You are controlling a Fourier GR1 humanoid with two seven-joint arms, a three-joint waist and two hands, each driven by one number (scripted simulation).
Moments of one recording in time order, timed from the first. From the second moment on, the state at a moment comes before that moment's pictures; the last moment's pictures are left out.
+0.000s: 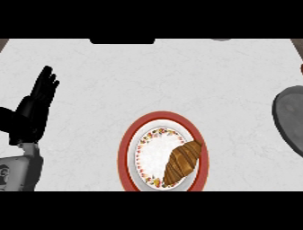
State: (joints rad) left arm -0.21 0.17 0.11 -1.51 -0.01 0.04 0.08; right arm -0.28 -0.48 -0.30 -1.49 0.89 -0.24 0.57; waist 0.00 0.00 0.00
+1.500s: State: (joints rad) left arm -0.26 0.17 0.13 -1.45 -0.01 0.04 0.07; right arm -0.50 -0.63 -0.74 -0.40 0.41 -0.32 -0.40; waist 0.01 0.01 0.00
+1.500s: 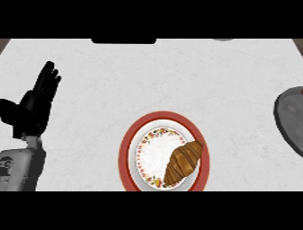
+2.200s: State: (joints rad) left arm -0.20 0.18 0.15 -1.49 -0.01 0.05 0.10; right arm -0.17 -0.48 -0.85 -0.81 0.10 0.06 -0.50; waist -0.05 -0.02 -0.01
